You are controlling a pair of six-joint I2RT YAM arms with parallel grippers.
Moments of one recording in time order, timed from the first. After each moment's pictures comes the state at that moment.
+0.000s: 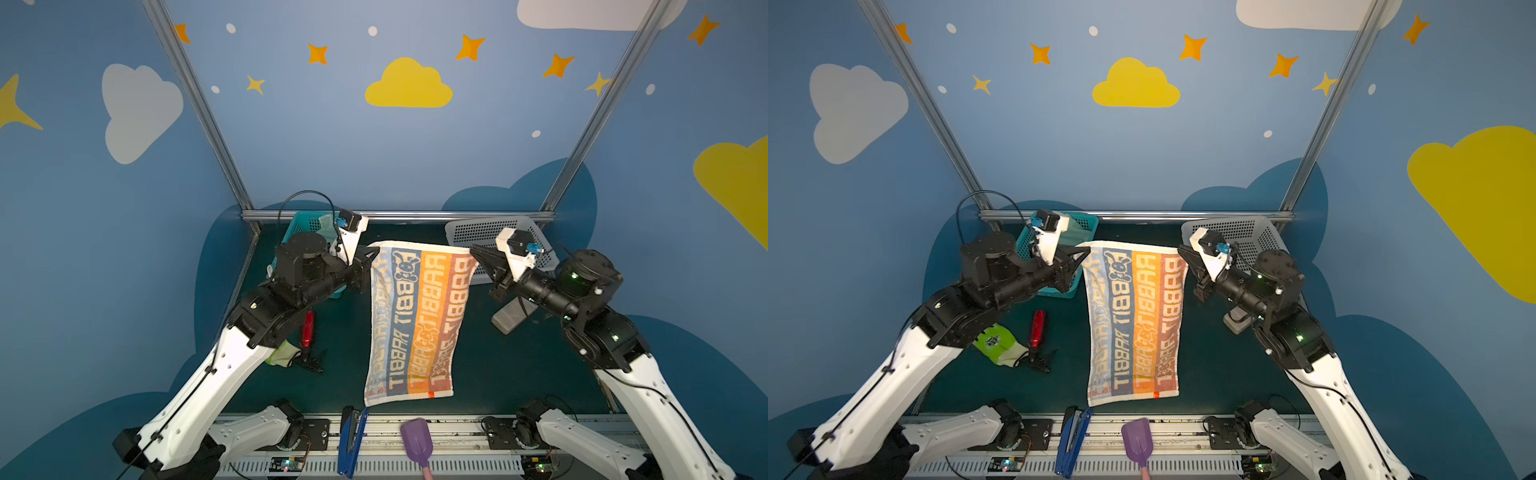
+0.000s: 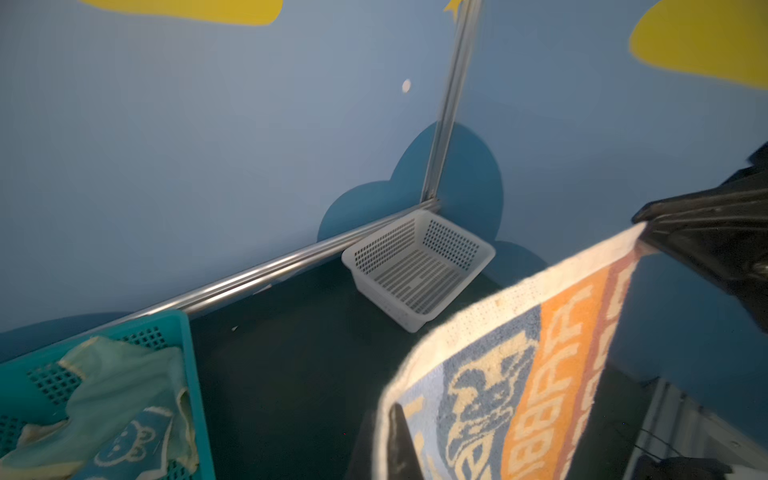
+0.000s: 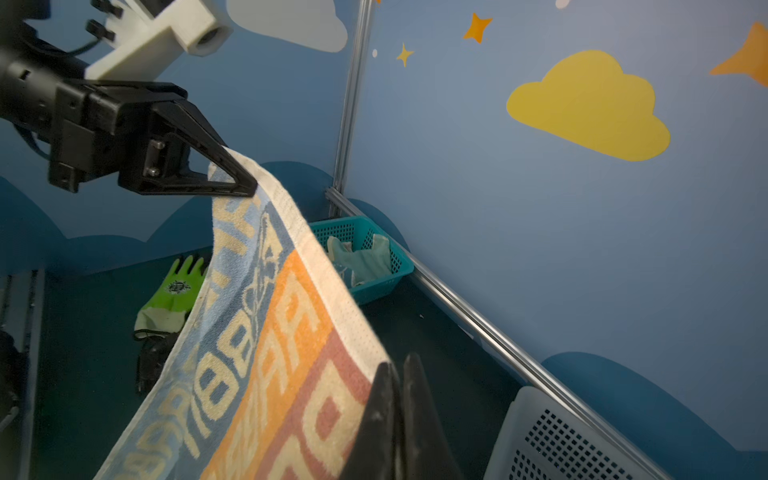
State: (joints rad) left arm -0.60 1.14 1.43 -0.57 0.05 -0.11; right arm 0.52 0.95 1.24 -0.38 -0.30 -0.25
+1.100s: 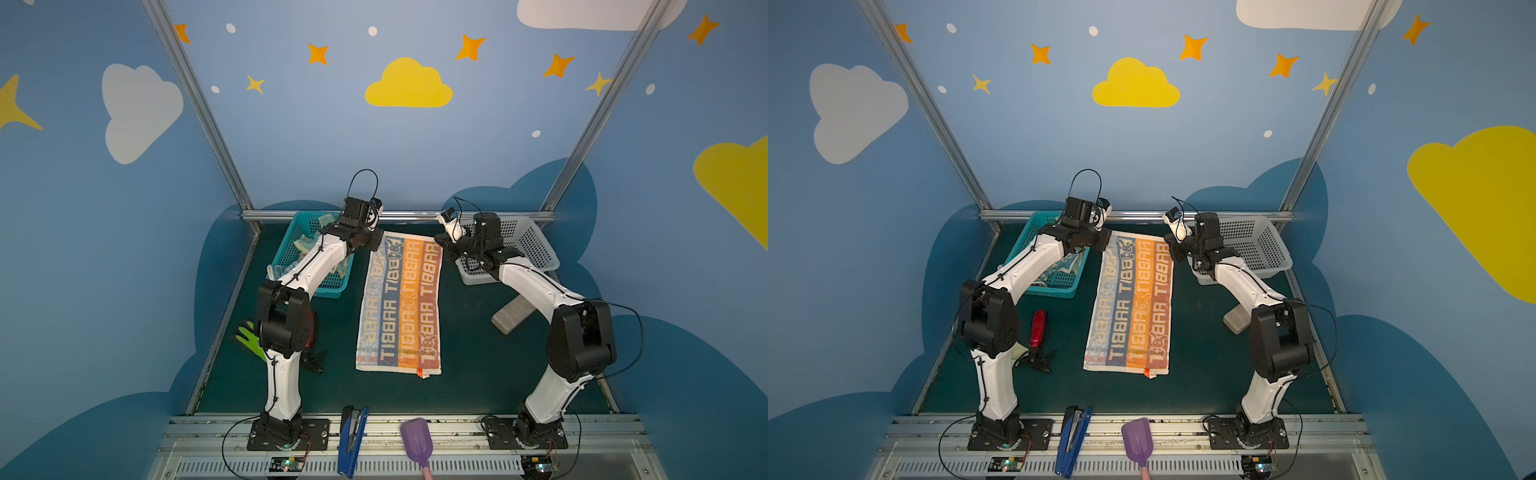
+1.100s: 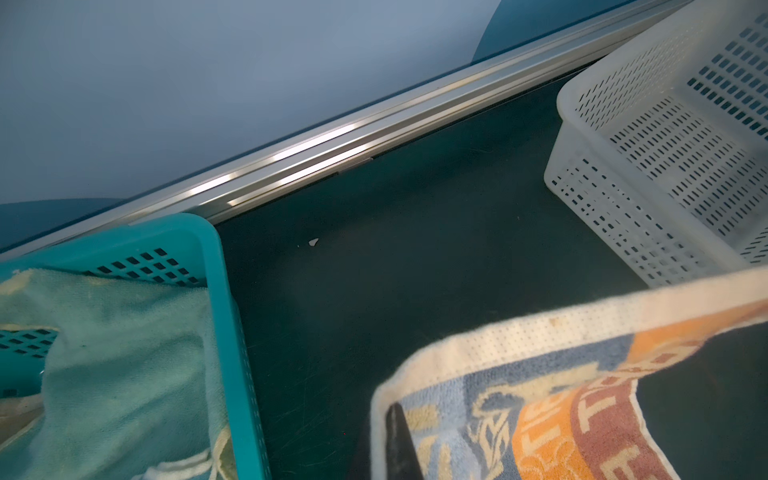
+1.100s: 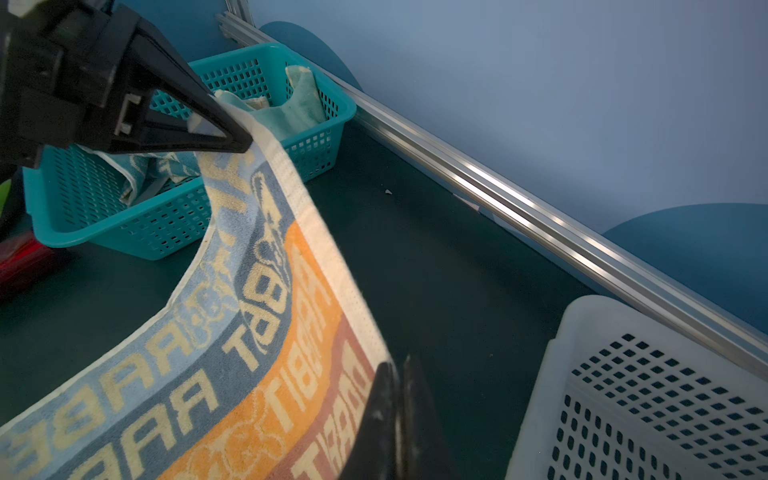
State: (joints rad) left arm -0.34 2.02 1.82 -0.53 0.09 0.07; right arm 0.33 1.76 1.38 -0.11 -0.42 -0.28
